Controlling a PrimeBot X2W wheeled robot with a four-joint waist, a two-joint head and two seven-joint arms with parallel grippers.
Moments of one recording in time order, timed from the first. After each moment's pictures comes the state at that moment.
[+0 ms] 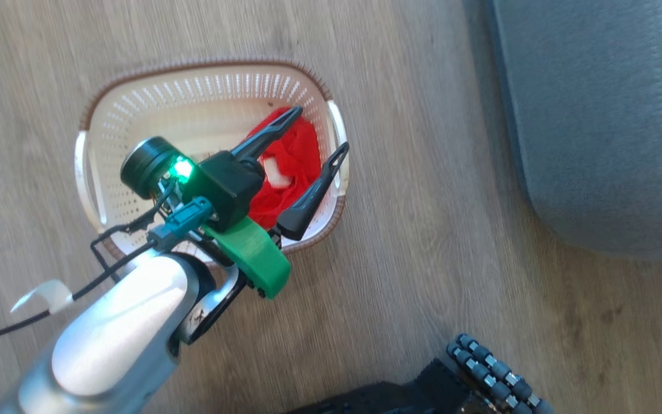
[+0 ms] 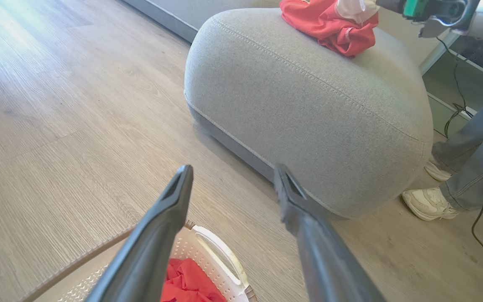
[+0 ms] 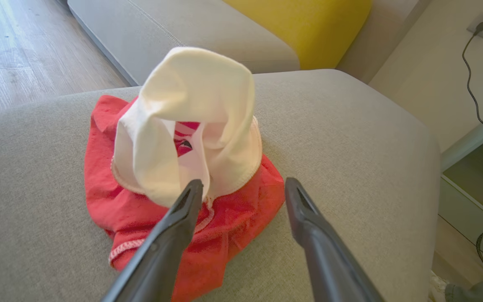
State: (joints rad) left arm -0.56 0.39 -0.76 -0.13 -0.45 0.01 0.03; right arm -1.04 -0.36 -0.53 0.82 -0.04 0.12 -0.06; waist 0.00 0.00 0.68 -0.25
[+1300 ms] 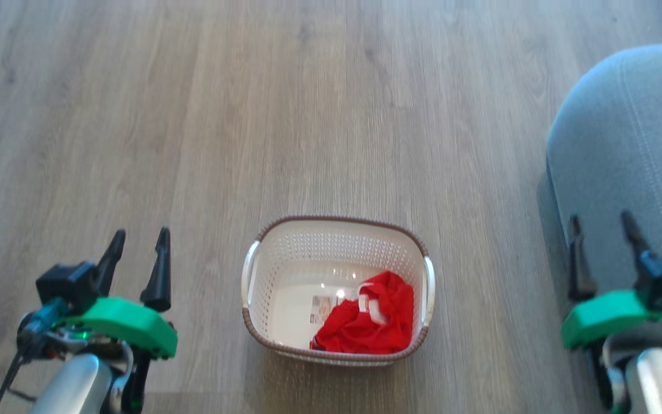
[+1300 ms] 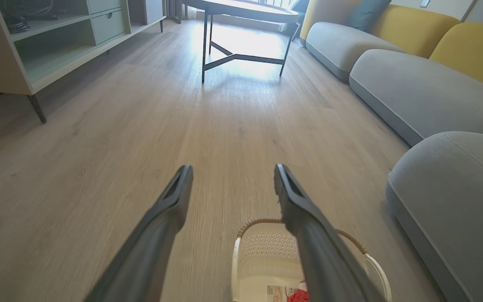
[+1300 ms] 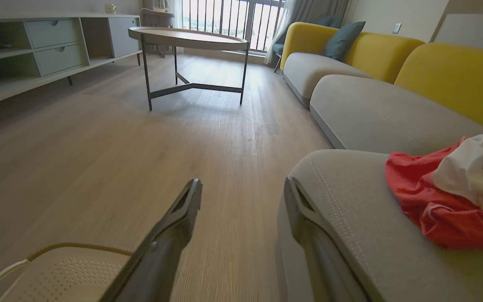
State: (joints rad) left arm -0.15 0.35 -0.40 0.23 -0.62 0.10 -0.25; right arm -0.07 -0.13 -0.05 0.11 0.08 0.12 -0.19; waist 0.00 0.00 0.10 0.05
